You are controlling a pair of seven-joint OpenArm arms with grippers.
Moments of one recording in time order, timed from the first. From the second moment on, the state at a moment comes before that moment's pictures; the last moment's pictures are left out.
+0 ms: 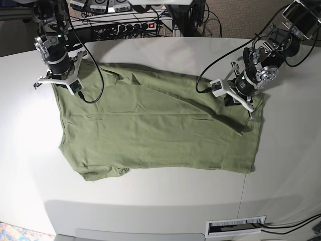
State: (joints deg) left arm 1.7 -37.7 35.5 95.4 21.8 -15.0 21.7; right arm -27.4 31.9 4.0 112.2 -8.9 14.9 -43.3
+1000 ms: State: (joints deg) left arm 1.6 -37.7 35.5 95.3 21.8 -15.0 21.7; right arm -22.0 29.1 4.1 106.4 -2.4 16.2 -44.2
